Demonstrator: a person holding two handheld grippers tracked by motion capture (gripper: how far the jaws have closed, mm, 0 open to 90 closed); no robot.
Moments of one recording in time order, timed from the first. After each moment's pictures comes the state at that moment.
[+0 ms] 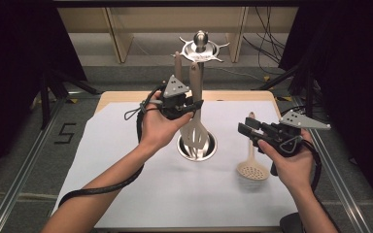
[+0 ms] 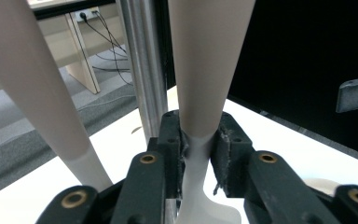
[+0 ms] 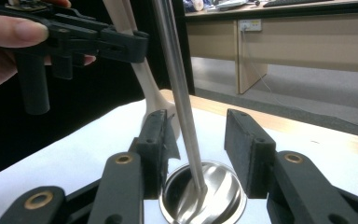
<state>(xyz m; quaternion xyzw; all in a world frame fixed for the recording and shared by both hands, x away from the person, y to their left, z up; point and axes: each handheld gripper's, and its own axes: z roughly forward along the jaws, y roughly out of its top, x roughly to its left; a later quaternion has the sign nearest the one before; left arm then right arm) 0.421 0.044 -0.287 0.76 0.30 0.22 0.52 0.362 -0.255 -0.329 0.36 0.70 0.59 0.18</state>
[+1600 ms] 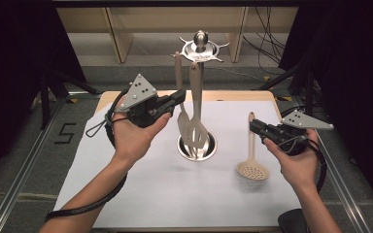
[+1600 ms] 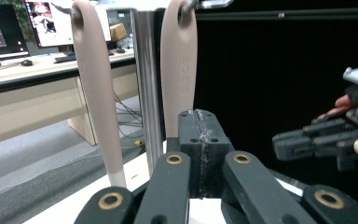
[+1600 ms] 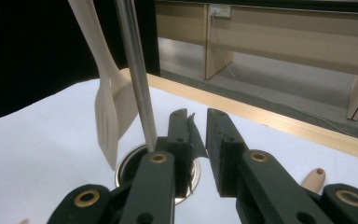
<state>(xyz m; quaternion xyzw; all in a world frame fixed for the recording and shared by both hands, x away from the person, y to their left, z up) 0.370 0.086 -0.248 0.69 0.27 0.25 0.62 0.363 -0.268 -0.331 0.38 0.72 0.53 0.24</state>
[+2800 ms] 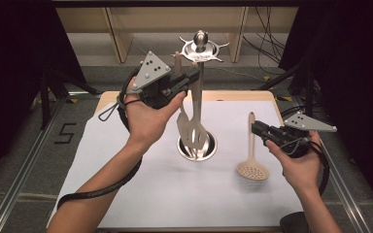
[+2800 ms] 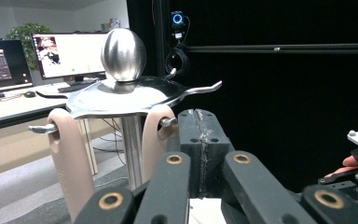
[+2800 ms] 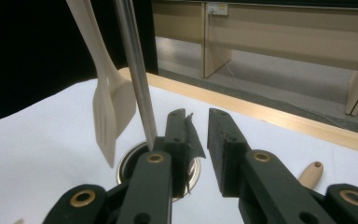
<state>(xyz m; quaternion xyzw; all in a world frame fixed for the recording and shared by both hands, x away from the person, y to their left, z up) 0.381 0.059 -0.215 0.66 0.26 0.27 0.65 0.357 -0.271 -0.331 0.39 0.72 0.53 0.23</state>
